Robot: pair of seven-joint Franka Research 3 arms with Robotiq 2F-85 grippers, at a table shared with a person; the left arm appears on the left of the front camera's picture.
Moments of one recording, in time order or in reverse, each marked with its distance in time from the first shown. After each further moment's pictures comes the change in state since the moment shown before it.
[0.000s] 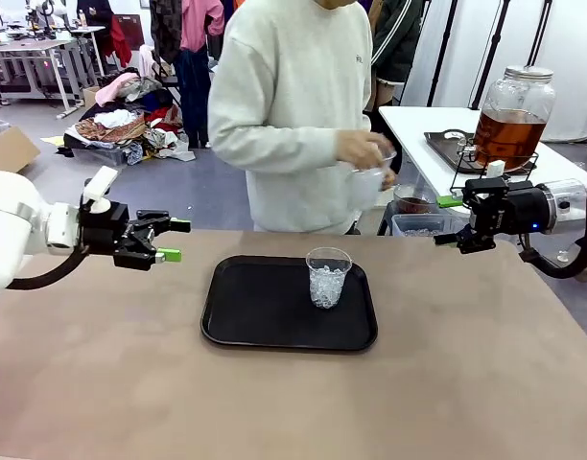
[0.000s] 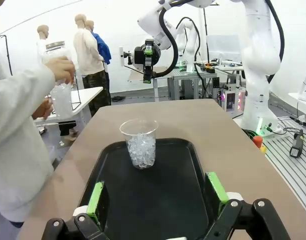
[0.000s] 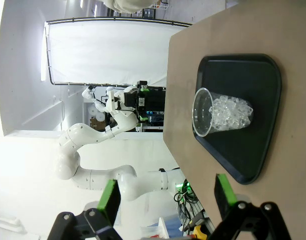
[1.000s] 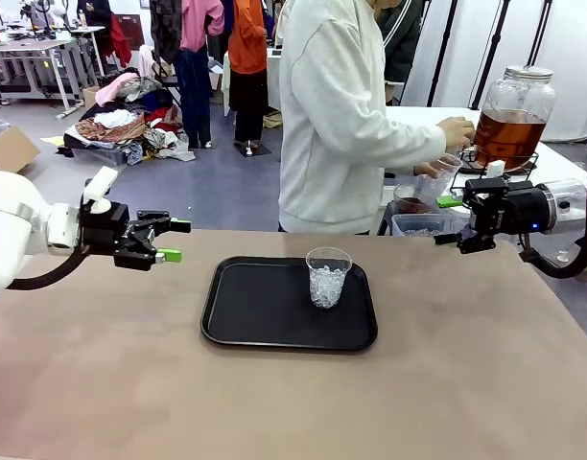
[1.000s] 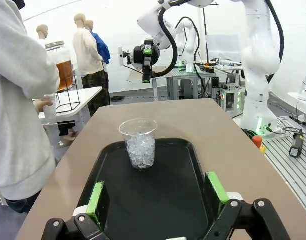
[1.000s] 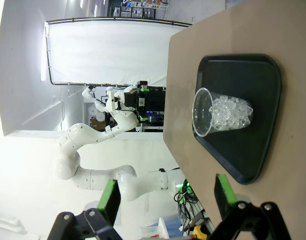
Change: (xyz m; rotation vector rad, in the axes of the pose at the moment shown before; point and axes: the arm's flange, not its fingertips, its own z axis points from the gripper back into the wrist) left arm 0.000 0.000 -0.002 -0.005 0.001 -0.001; right arm 0.000 0.000 0.000 0.000 0.000 0.000
